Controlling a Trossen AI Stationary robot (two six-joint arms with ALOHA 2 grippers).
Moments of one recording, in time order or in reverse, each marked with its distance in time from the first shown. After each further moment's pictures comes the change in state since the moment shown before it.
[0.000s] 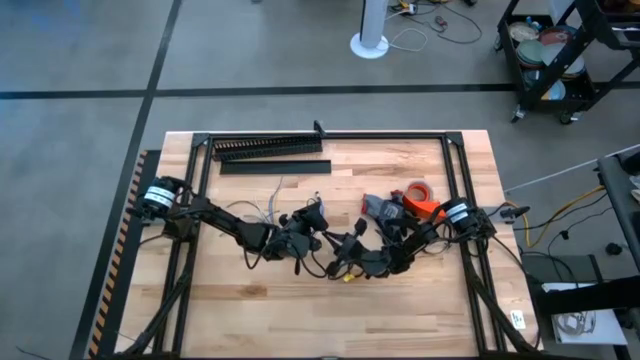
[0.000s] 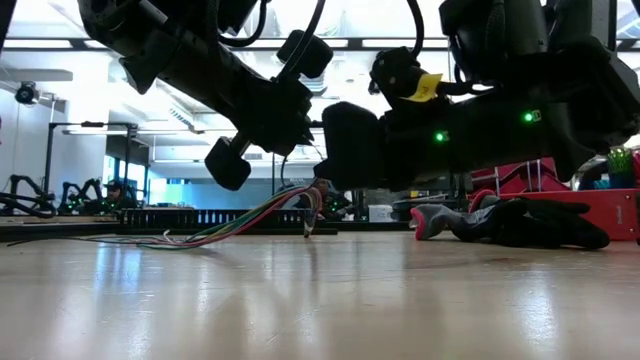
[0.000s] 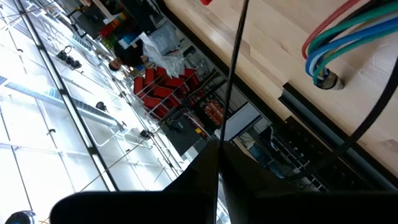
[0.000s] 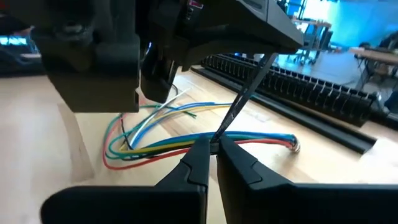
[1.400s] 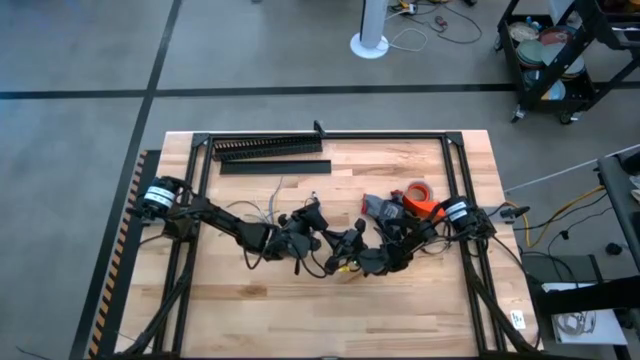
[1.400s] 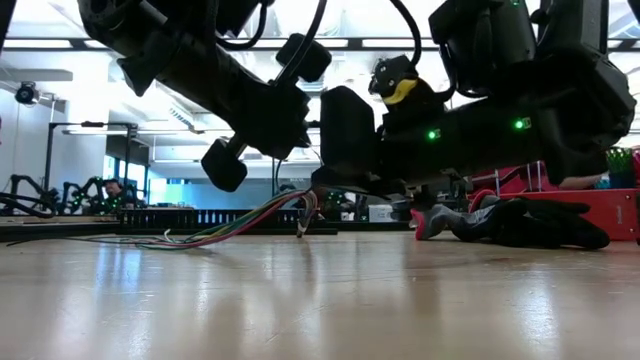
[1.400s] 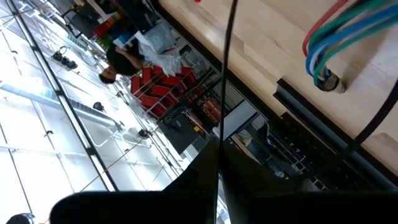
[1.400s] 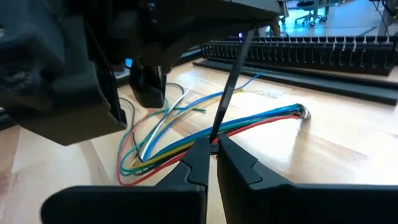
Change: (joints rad) left arm -0.005 0.000 0.000 -0.037 -0.013 -0.014; right arm -0.027 0.000 0.002 -0.044 -0.032 0.301
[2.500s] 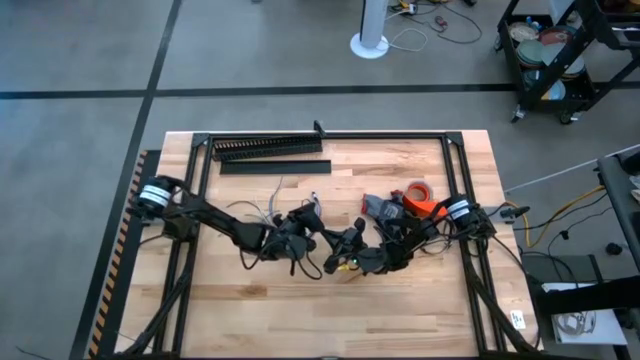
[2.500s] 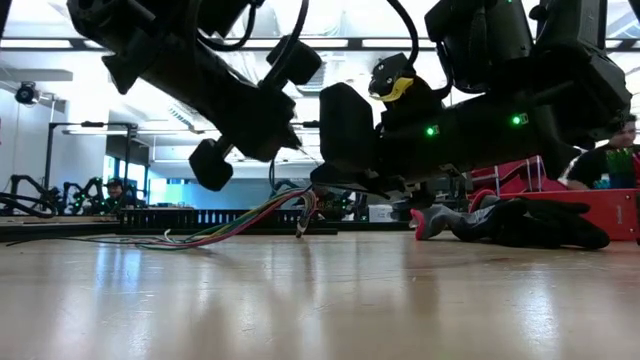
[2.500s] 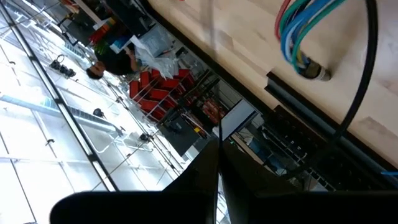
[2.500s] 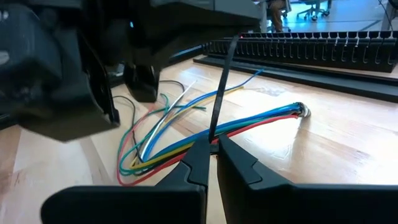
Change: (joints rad) left arm -0.011 -0.041 -0.036 -0.054 -0.002 -0.001; right arm -0.006 -0.020 0.000 -0.039 -0.018 0.021
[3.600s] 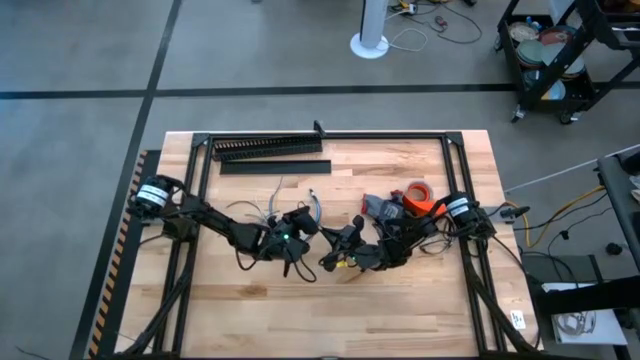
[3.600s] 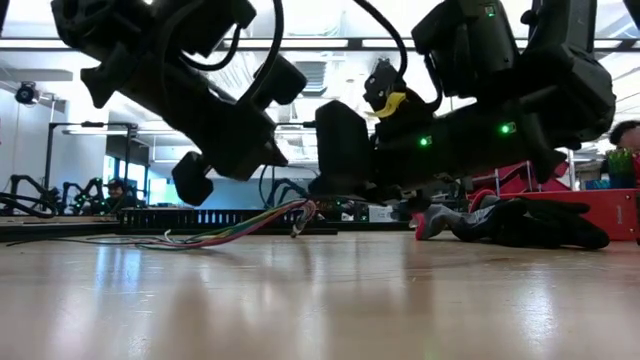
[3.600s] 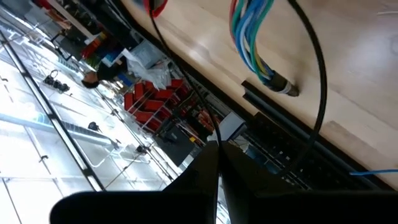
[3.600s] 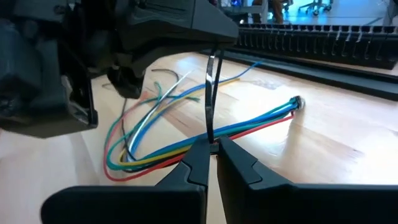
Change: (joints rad) left arm -0.012 -0.012 -0.066 -0.051 0.034 -0.061; right arm -0.034 -0.004 0.001 -0.069 -0.055 0.001
